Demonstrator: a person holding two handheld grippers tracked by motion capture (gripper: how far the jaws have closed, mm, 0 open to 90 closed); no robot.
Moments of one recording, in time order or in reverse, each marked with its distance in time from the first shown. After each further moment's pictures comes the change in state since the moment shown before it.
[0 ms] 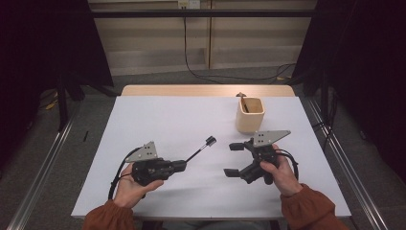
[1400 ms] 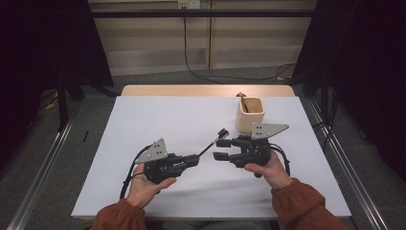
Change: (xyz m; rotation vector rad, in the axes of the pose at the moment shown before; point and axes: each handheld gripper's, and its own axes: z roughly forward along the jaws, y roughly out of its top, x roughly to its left) left arm -0.014 0.015 0.026 -0.131 -0.015 0.054; right arm -0.001 0.023 0.012 -0.153 0.037 -0.028
